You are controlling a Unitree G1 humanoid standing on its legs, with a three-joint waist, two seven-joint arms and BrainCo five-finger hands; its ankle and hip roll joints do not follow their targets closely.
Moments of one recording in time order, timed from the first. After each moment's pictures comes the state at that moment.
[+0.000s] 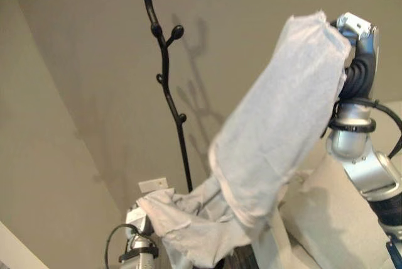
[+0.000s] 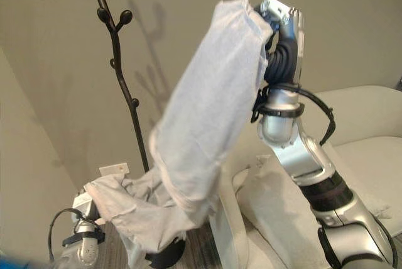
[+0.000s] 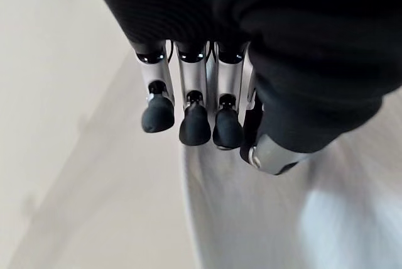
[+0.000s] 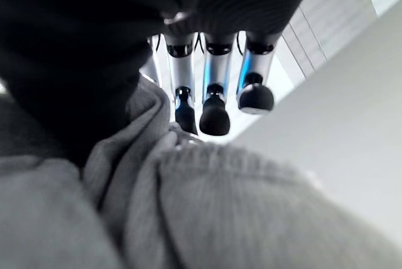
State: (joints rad) left arm -0.07 0.50 -0.22 0.40 0.61 -0.02 0.81; right arm -0.70 -0.75 0.22 -0.26 -0.18 -0.11 -0.65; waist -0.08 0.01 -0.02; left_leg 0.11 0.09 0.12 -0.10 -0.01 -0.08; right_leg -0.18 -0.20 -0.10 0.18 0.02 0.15
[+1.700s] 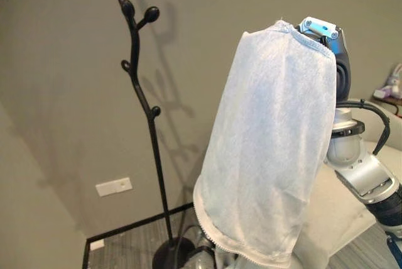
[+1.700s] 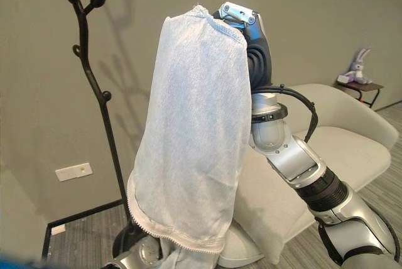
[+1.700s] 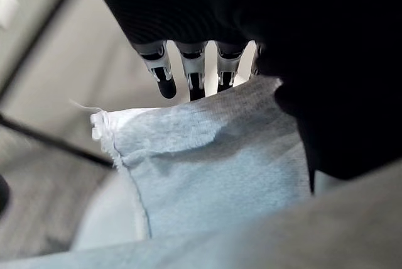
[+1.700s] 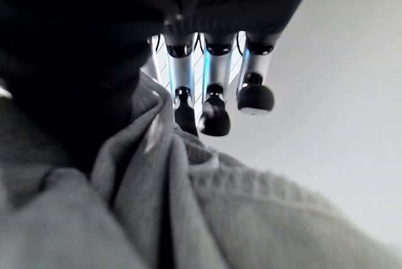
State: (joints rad) left arm -0.38 0.08 -0.71 0.90 0.24 -0.12 0.48; right arm -0.87 -0.77 0.39 -0.30 0.18 -0.21 -0.54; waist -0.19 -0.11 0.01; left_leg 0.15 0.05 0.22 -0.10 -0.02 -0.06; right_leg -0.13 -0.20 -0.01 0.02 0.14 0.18
